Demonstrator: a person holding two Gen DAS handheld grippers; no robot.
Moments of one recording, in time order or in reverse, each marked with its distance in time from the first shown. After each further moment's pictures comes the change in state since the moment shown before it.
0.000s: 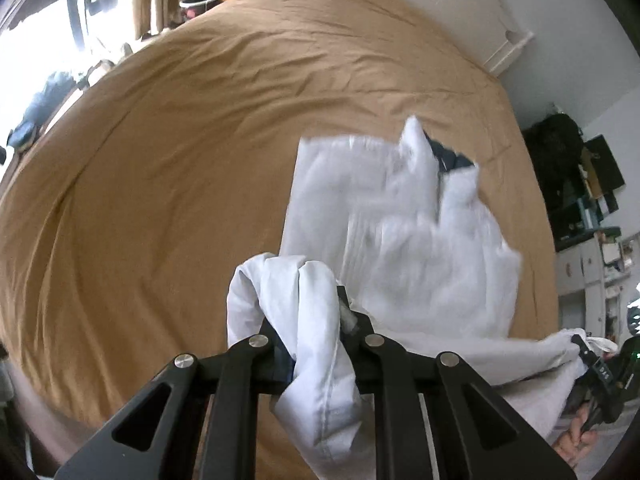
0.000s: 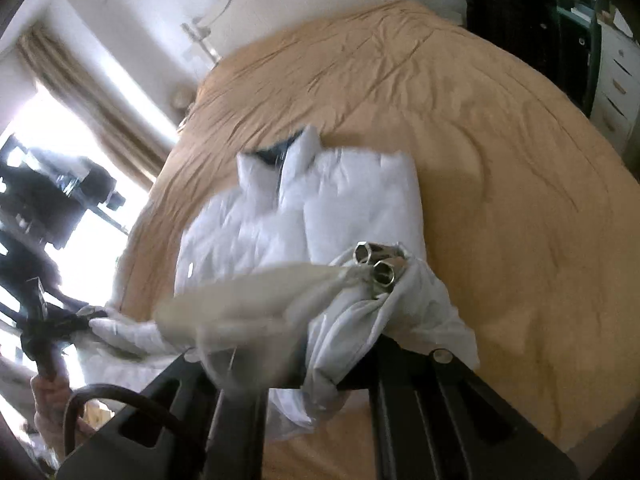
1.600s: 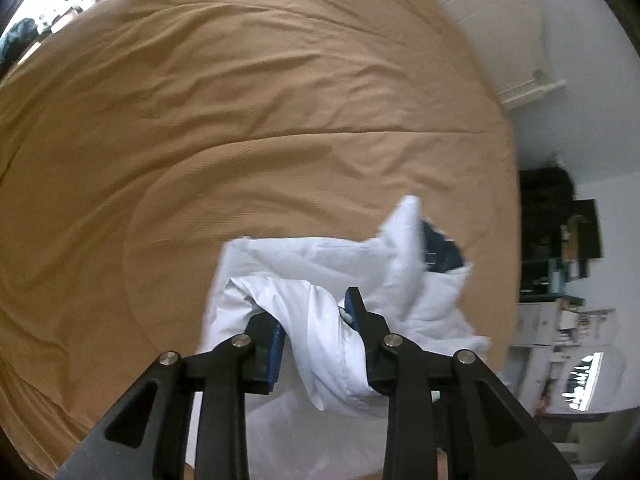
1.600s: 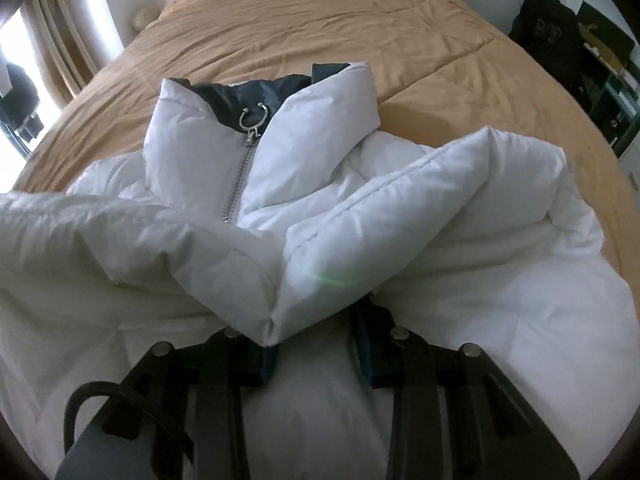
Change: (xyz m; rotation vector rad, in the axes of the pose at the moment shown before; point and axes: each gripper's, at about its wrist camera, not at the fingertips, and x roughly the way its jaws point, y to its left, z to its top) left arm 0.130 -0.017 0.176 -0.201 0.140 -0.219; right arm 0.289 0.086 0.041 -0.235 0.106 -0.284
